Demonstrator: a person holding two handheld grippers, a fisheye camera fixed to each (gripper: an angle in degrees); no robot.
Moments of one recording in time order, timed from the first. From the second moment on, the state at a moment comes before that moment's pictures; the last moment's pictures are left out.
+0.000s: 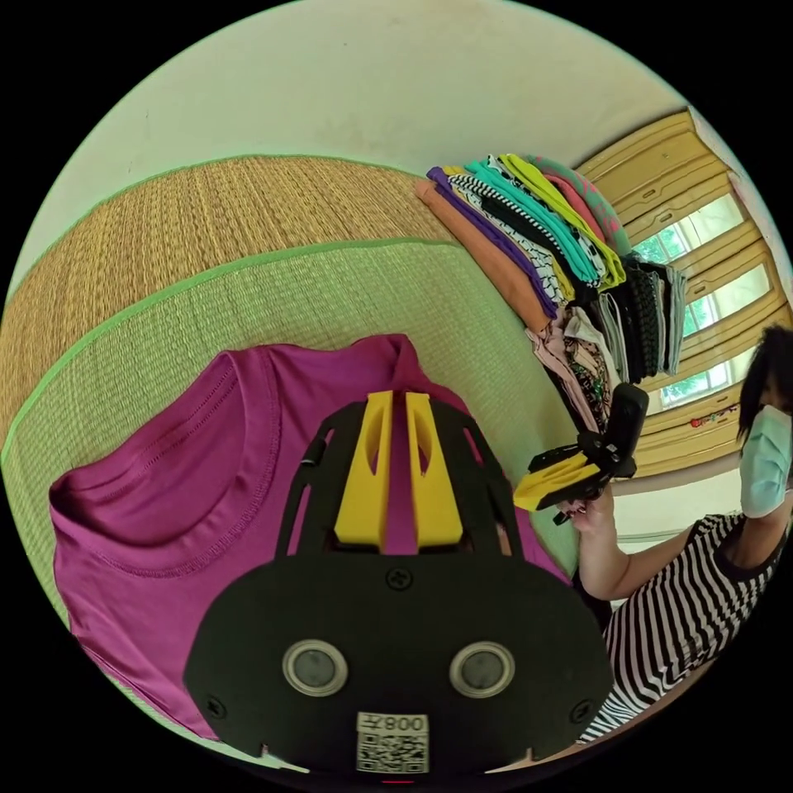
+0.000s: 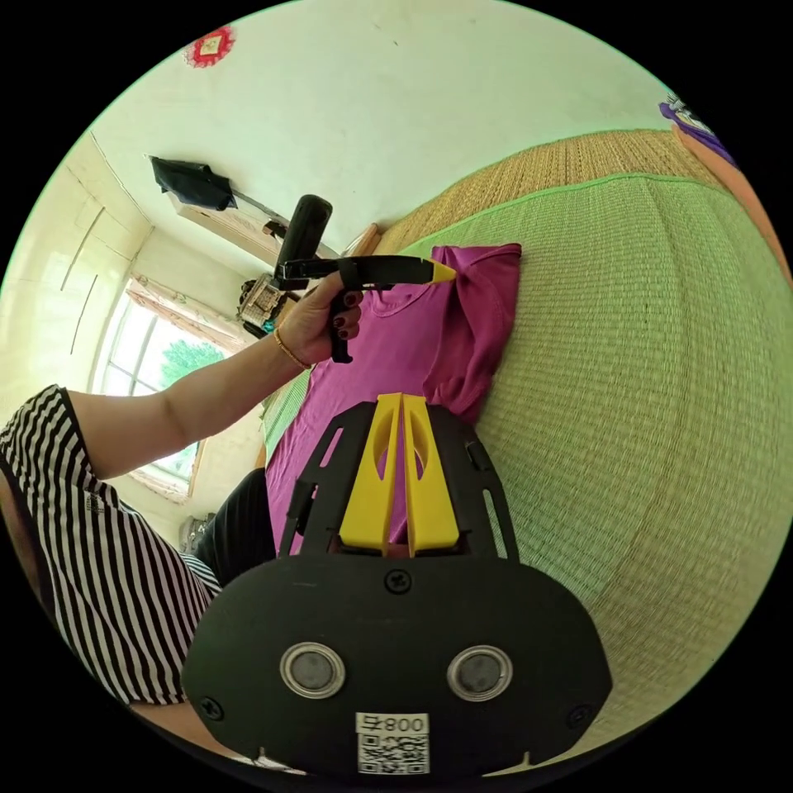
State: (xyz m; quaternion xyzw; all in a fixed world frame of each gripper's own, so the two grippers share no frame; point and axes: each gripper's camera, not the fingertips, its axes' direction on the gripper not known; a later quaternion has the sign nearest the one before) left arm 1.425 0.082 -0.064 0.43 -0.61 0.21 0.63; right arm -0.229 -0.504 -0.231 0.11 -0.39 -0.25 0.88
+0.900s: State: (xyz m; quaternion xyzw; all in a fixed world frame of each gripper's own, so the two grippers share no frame) left arm 1.266 0.072 -0.099 0.40 -0.62 0.24 0.63; right arm -0.236 -0.537 -0.242 0.09 -0.33 -0.22 0.92
